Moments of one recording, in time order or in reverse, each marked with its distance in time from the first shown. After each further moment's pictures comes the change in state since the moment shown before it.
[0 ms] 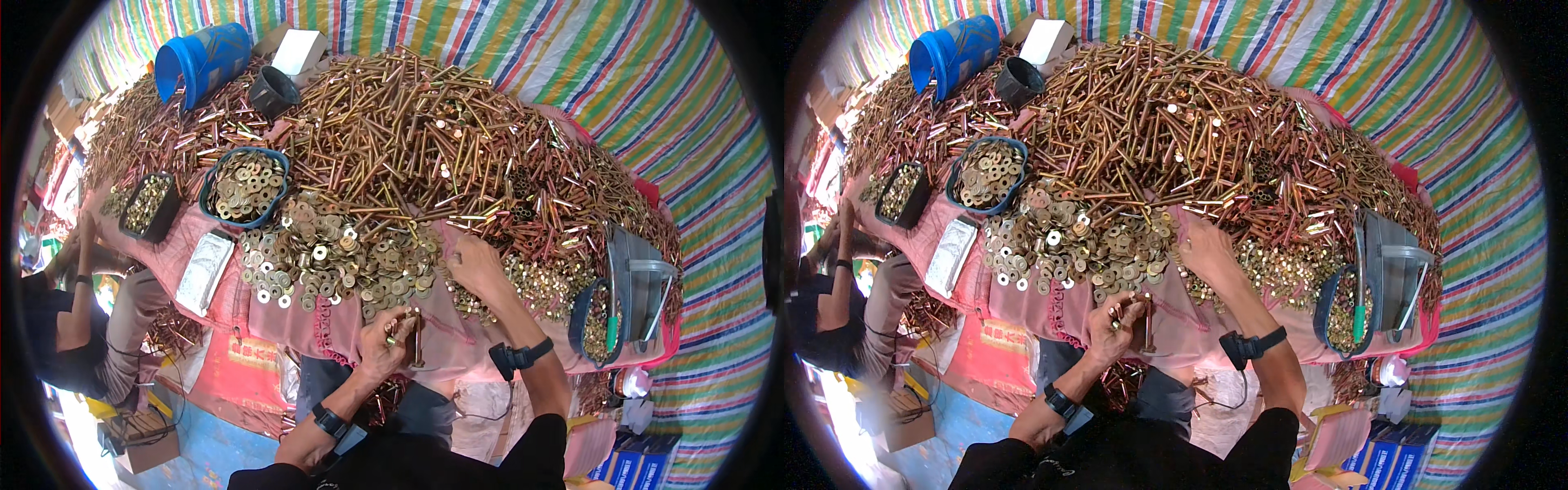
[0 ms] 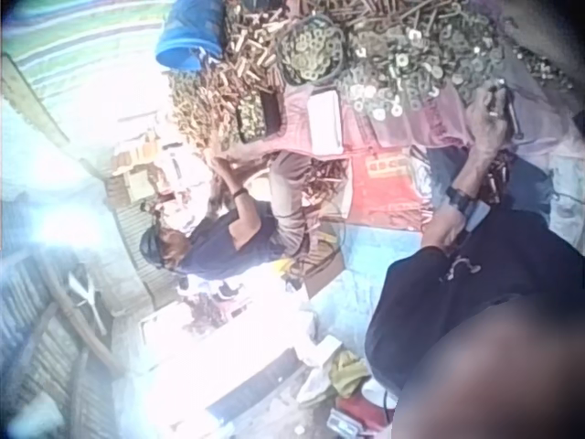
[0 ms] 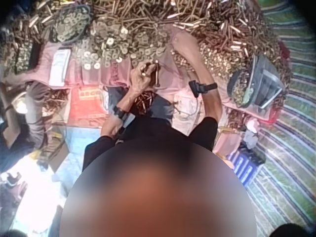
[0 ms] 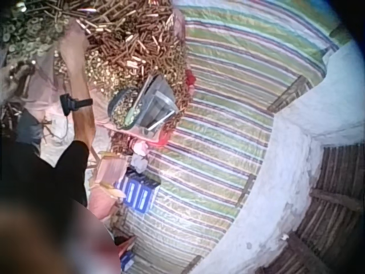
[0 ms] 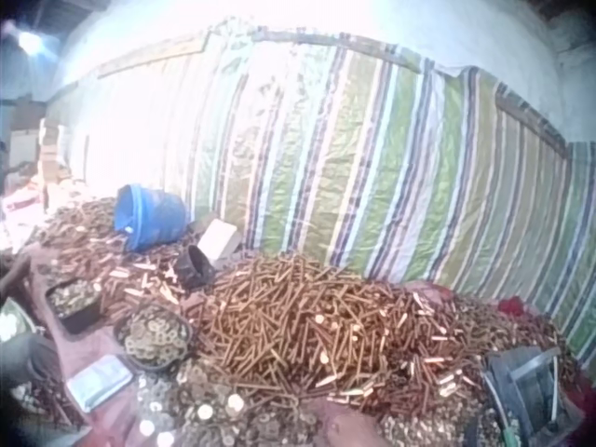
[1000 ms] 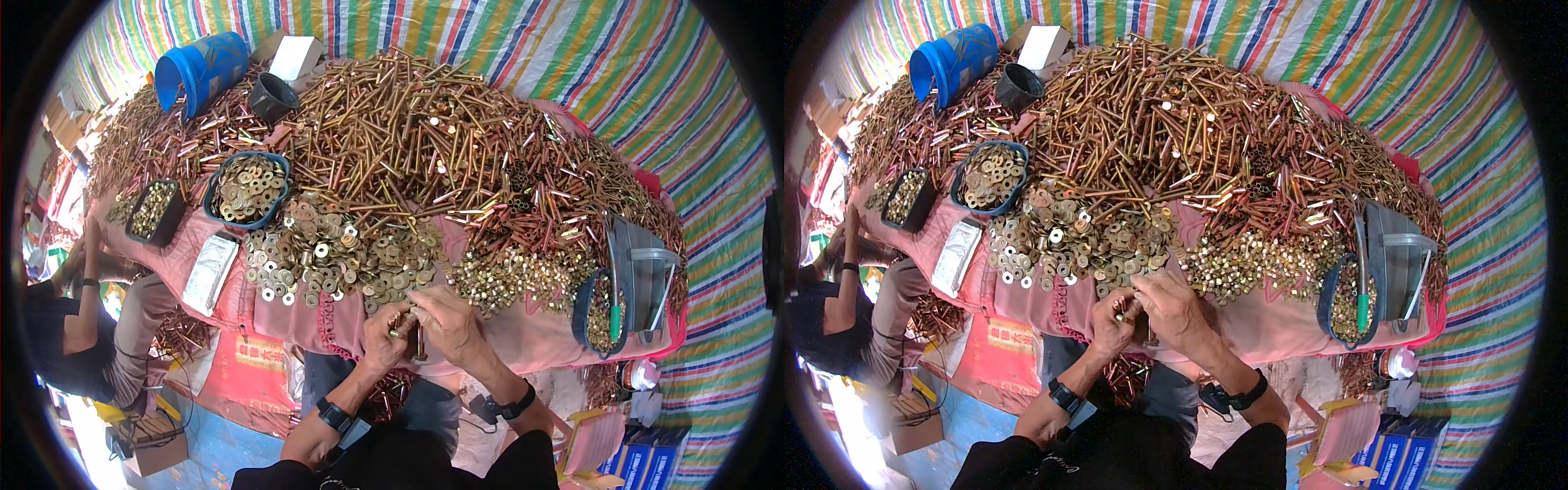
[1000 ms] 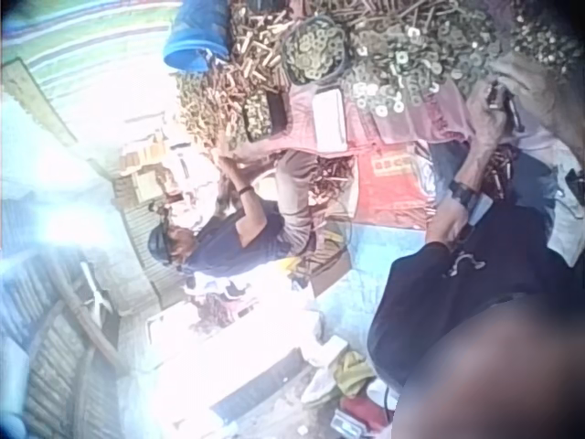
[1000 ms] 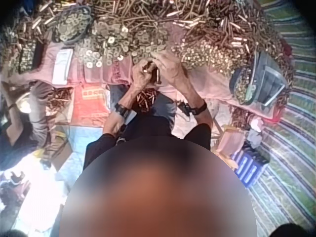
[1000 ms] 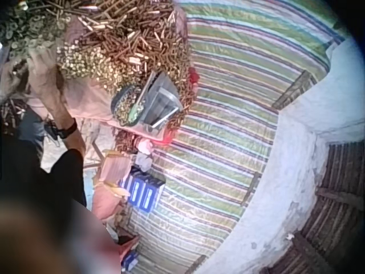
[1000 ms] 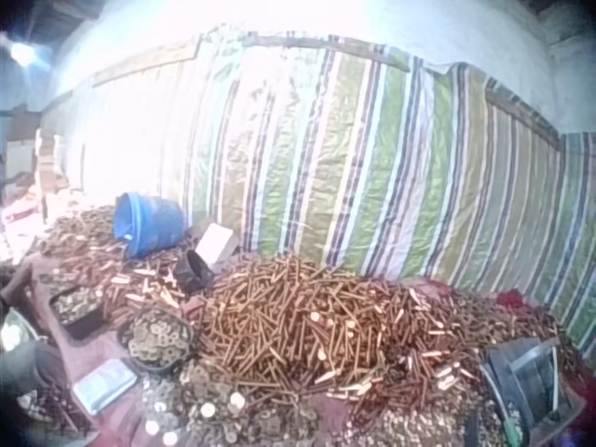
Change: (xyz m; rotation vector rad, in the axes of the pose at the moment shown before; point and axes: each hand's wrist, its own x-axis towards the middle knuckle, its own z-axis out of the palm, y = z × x) left_hand 0.004 0.004 -0.005 0.139 -0.010 0.095; right_hand -0.100 -0.088 0.004 0.412 0.239 -0.394
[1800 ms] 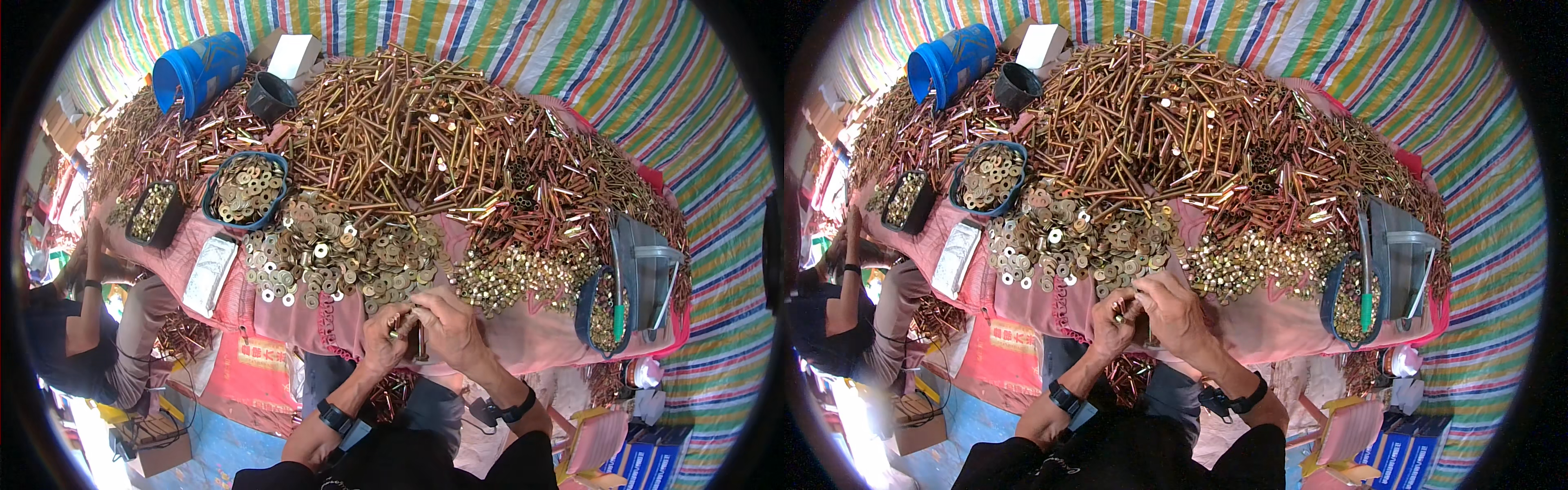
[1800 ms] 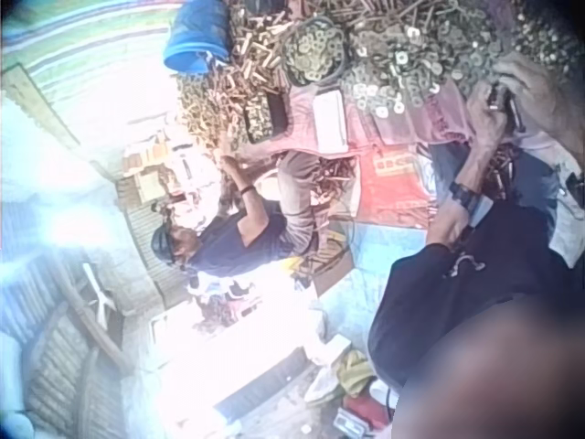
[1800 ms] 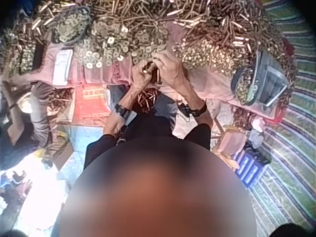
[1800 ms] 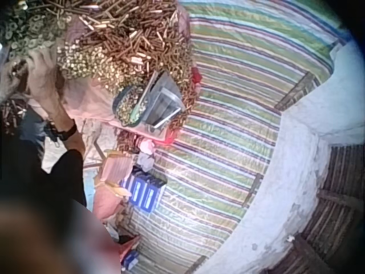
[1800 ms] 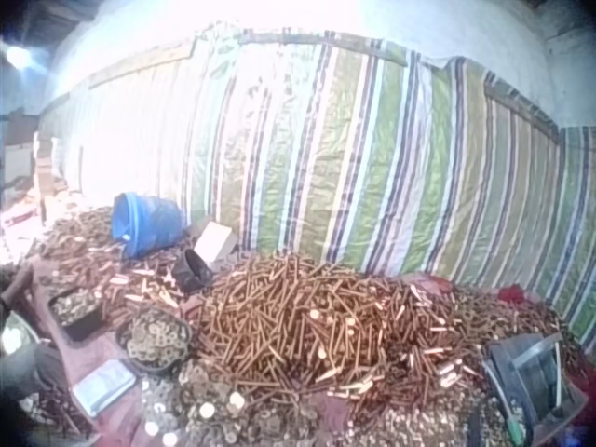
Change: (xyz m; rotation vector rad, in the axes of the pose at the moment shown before) left_hand 0.001 0.002 -0.001 -0.035 -0.008 -0.016; right_hand -0.003 0.000 0.009 0.052 0.084 0.059
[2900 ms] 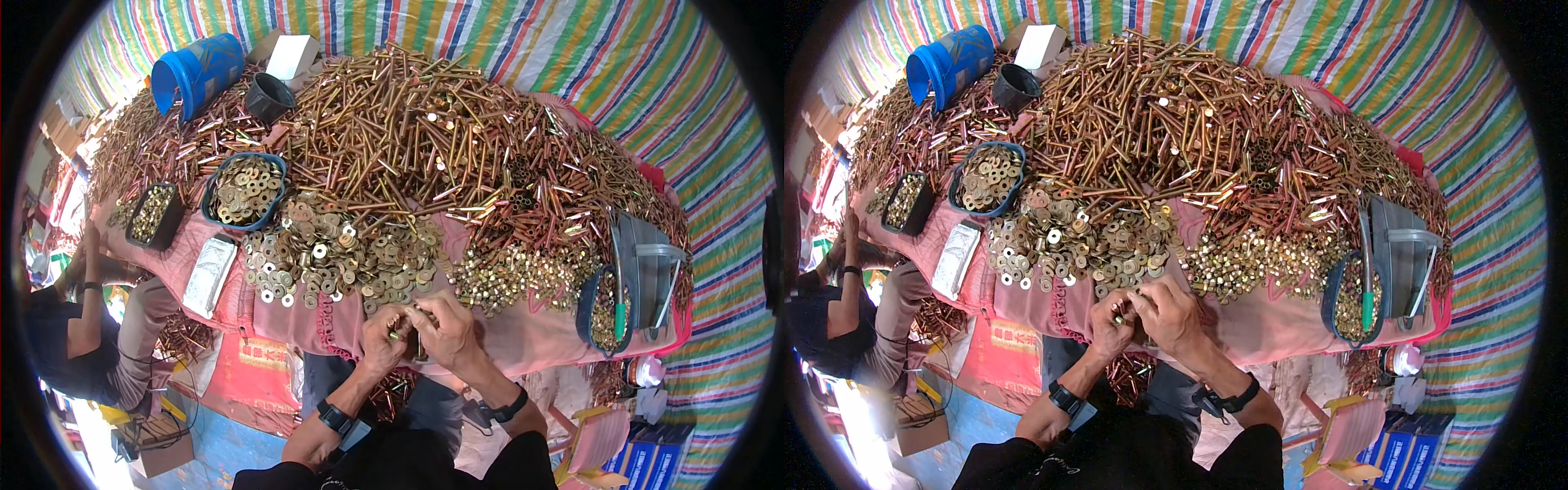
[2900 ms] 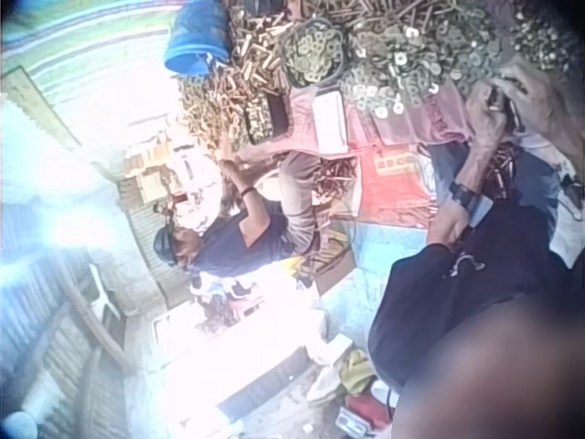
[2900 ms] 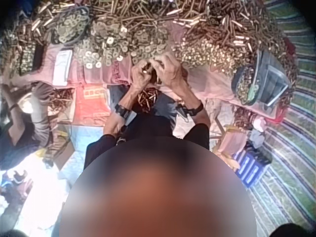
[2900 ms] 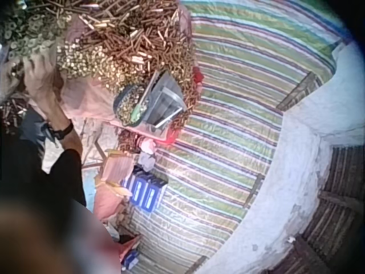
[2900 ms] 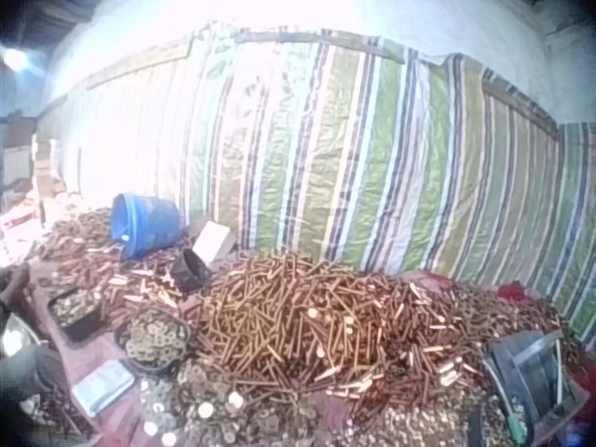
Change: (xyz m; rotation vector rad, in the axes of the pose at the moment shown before) left_hand 0.000 -0.001 0.001 -0.036 0.024 0.051; right_hand -0.012 0.005 0.014 -0.074 0.113 0.021
